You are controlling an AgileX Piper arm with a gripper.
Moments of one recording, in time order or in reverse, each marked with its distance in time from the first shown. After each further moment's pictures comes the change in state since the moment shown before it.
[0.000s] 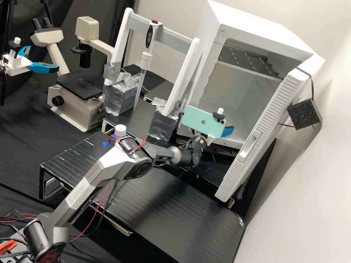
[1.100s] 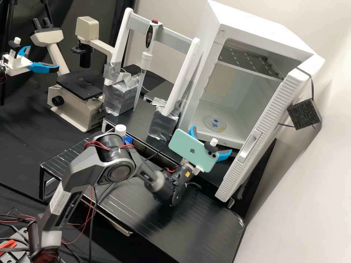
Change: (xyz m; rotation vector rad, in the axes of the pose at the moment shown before) arm -0.170 0.012 0.009 0.135 -0.023 0.167
